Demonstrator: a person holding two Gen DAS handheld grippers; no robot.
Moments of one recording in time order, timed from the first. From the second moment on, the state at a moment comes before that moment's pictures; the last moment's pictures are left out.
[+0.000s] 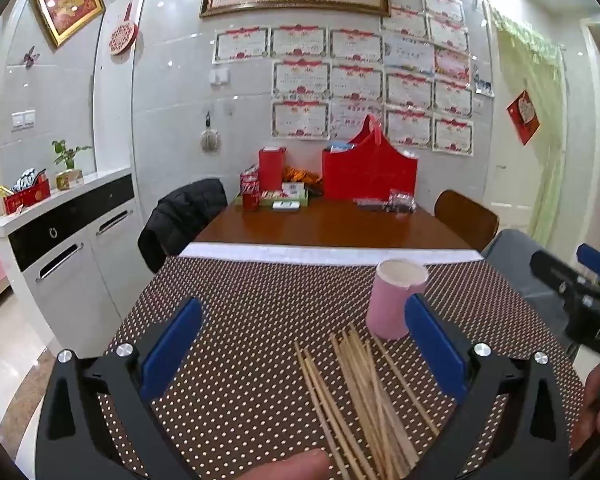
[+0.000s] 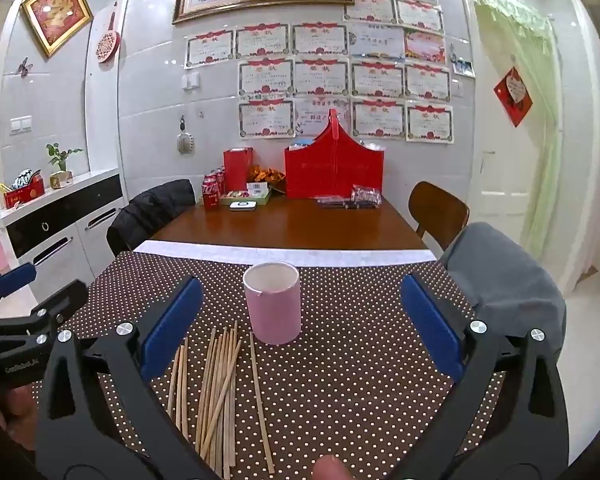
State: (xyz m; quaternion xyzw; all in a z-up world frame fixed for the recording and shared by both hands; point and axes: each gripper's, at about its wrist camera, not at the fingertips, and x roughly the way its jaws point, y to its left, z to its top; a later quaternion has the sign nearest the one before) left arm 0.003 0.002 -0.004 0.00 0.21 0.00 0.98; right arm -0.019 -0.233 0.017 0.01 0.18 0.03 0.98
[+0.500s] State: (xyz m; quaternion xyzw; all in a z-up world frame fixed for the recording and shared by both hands) left arm 0.049 0.009 -0.131 0.06 0.38 0.03 0.92; right arm 0.063 -0.262 -0.081 0.05 0.33 0.10 0.94
